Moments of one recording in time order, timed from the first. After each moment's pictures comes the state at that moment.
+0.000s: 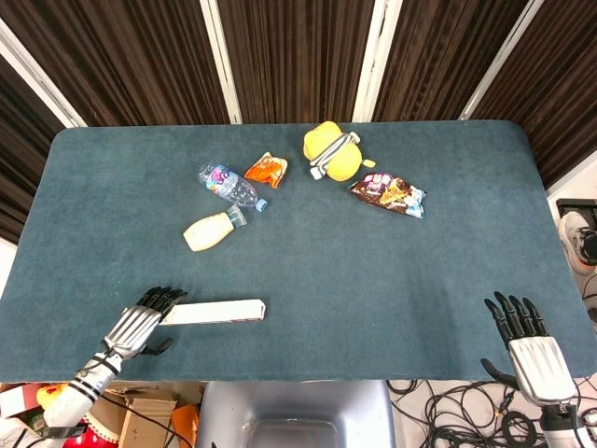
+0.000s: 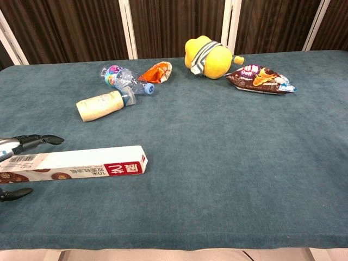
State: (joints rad) left arm -0.41 -1.38 0.03 -1.36 1.60 1.03 -0.13; right arm -0.01 -1.18 -0.05 -1.55 -1.68 1.53 -0.14
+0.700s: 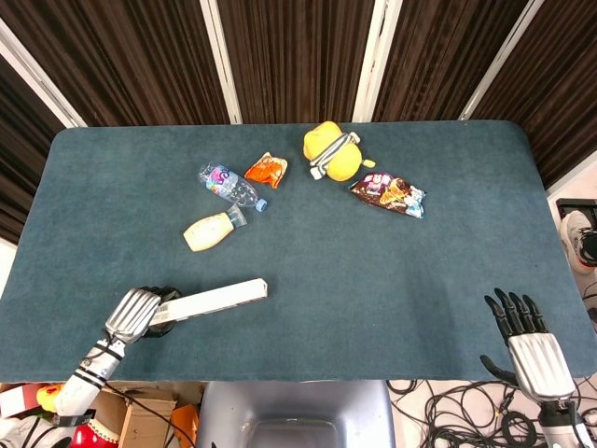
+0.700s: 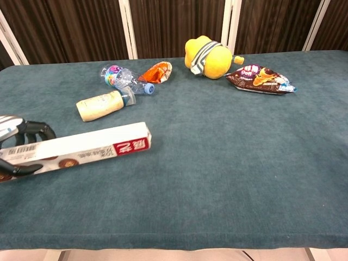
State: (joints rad) left arm -0.43 -1.46 -0.01 -1.26 1.61 1.17 -0.14; right arm 0.01 -1.19 -0.04 -1.56 -1.67 1.52 -0.13
